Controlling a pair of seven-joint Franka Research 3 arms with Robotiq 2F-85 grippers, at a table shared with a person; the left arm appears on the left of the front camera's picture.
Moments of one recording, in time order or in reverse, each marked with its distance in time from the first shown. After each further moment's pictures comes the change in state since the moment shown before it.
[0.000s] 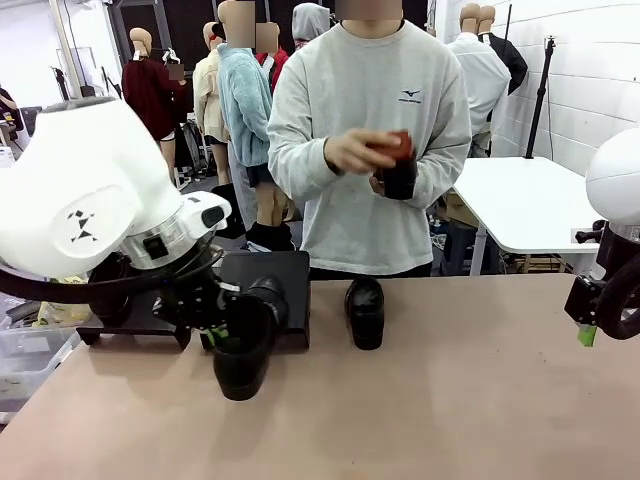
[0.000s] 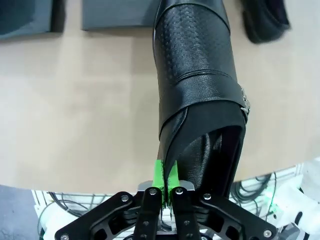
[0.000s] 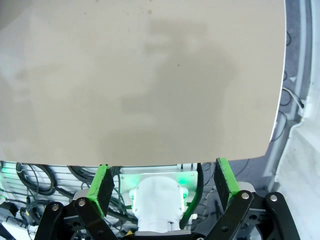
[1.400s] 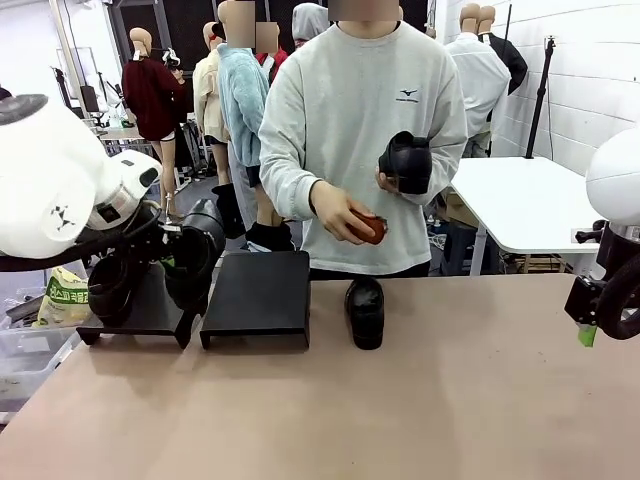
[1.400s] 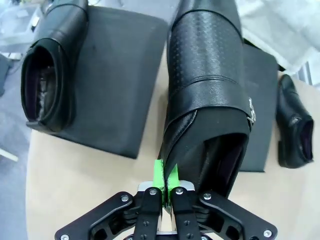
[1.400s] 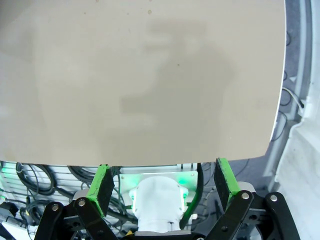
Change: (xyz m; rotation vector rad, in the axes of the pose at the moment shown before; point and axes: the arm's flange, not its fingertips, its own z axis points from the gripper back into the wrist) left arm 0.116 0.112 0.005 0.062 -0.350 0.126; right arm 0.000 0.000 0.000 0.000 0.000 0.000
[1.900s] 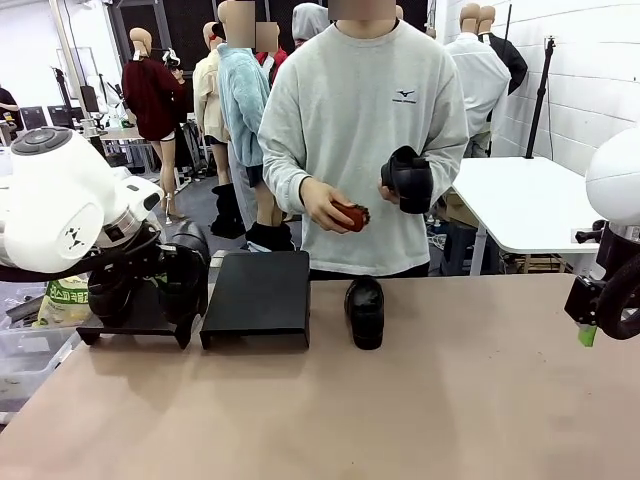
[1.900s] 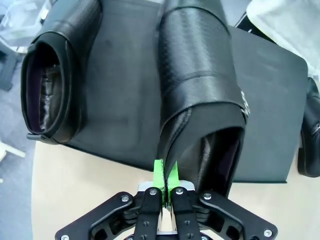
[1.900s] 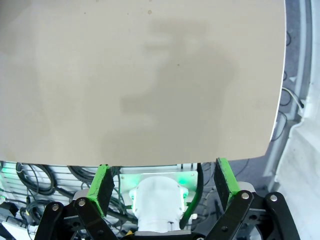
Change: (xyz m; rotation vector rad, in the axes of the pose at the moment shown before) left arm 0.004 0.013 -0.033 0.049 0.030 -0.001; right arm 0.000 0.000 0.000 0.000 0.000 0.000
